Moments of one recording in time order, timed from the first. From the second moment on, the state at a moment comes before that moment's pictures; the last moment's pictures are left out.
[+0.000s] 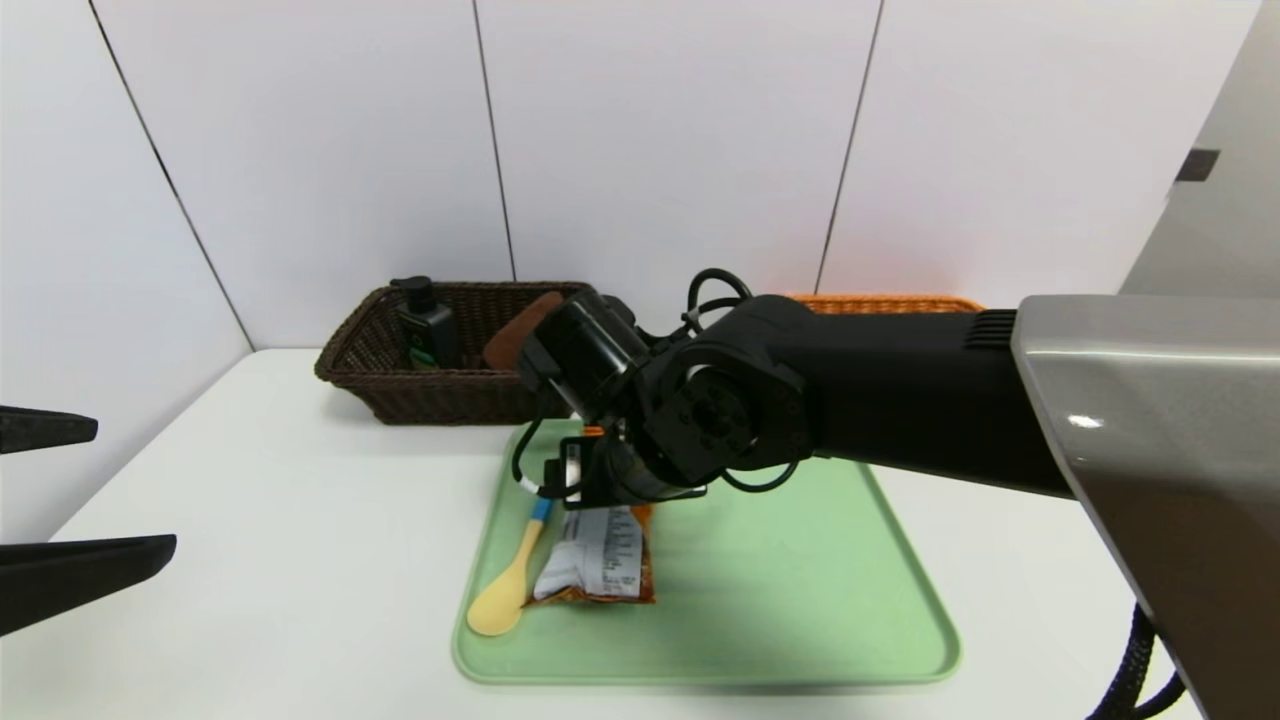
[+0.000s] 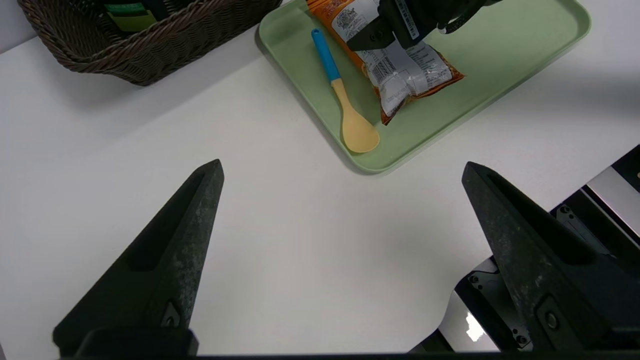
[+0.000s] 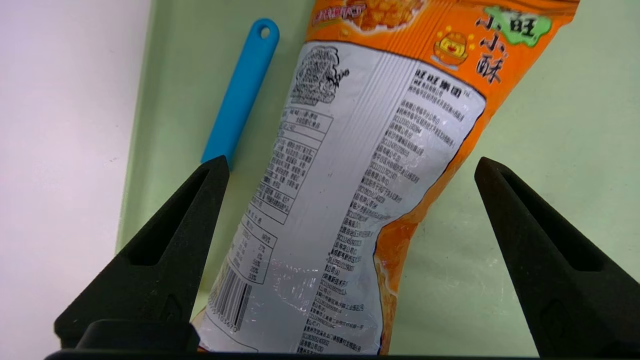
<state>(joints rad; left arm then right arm) -0.34 0.98 -1.23 0.74 -0.20 0.15 0.91 2.26 -1.96 0.64 -0.32 0.60</state>
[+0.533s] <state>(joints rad) -0.34 0.98 -1.23 0.73 -0.19 0.15 0.89 2.29 -1.96 0.66 -0.32 0.60</state>
